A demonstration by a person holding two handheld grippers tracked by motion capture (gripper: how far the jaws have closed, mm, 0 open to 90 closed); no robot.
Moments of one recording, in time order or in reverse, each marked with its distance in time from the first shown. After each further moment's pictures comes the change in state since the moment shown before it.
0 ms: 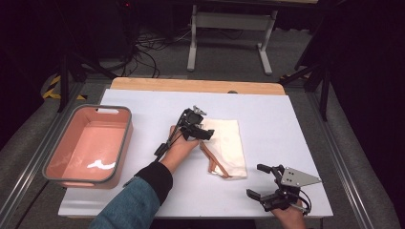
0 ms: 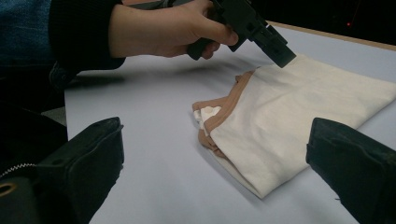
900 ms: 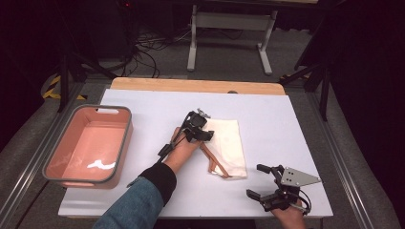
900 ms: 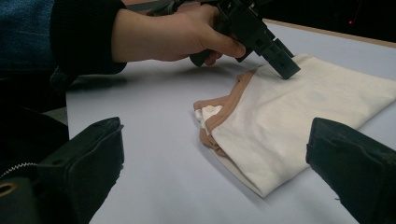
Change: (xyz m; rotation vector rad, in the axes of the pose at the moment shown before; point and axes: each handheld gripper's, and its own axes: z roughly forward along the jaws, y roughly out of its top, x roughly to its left) left arm -0.010 -0.002 0.014 0.056 0.028 0.022; right arm 0.000 -0.001 0.001 0.003 0.005 0.005
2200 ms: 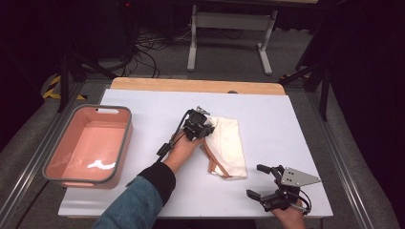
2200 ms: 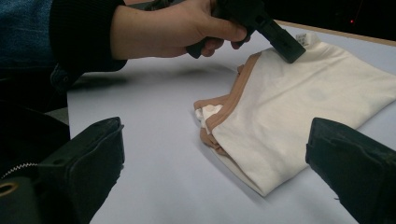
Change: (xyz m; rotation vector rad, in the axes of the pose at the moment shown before) left arm -0.001 0.008 -0.021 -0.071 -0.144 -0.054; right arm 0.000 -0.001 0.000 -0.001 0.004 0.005
